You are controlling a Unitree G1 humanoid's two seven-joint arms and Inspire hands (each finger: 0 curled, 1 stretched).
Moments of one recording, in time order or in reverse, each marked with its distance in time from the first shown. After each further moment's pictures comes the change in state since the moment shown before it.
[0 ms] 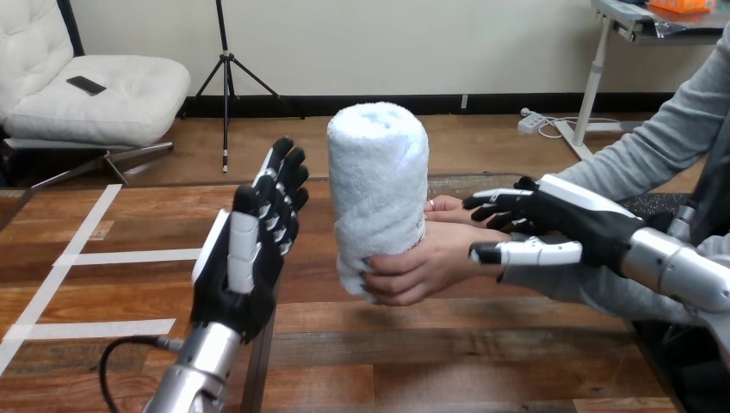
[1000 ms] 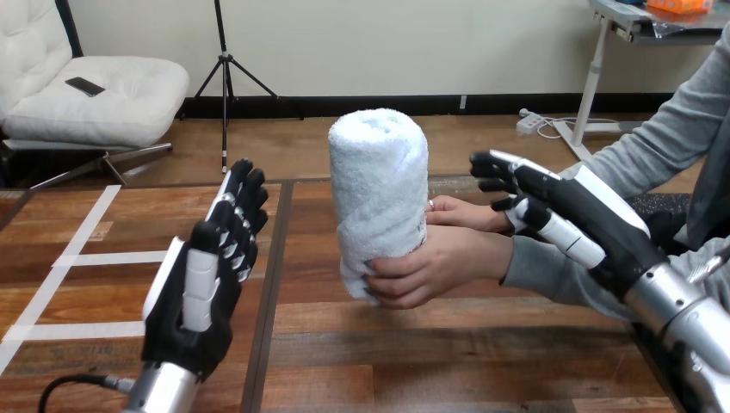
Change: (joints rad) left arm 0.210 0.064 0.004 -0.249 -0.020 0.034 0.003; right arm 0.291 0.143 -0.184 -0.333 0.341 -0.001 -0.019
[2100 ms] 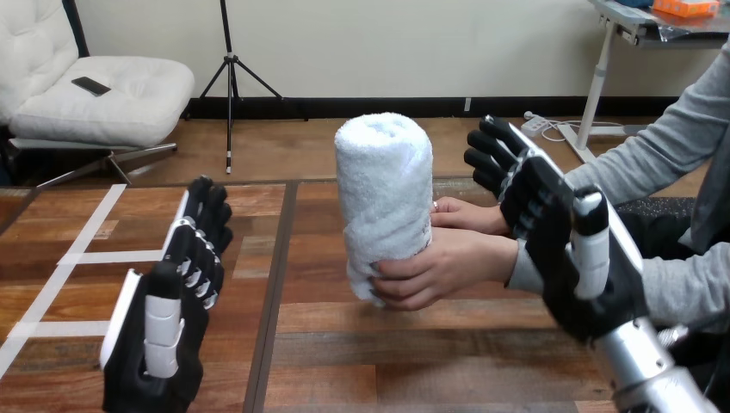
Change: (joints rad) left arm 0.242 -0.017 -0.018 -0.286 -0.006 -0.011 0.070; right arm 0.284 0.261 -0.037 -0.387 0.243 0.095 -0.007
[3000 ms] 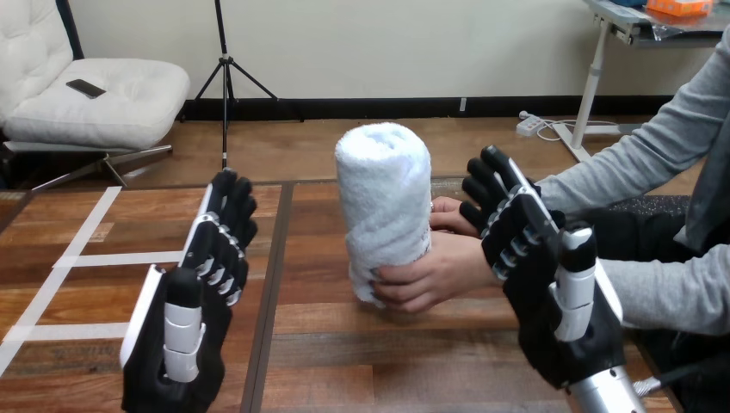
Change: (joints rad) left arm 0.015 -0.003 -0.061 -0.042 -0.002 -0.023 -0.013; right arm 0.133 0.119 0.026 -0.062 -0.018 0.000 0.007
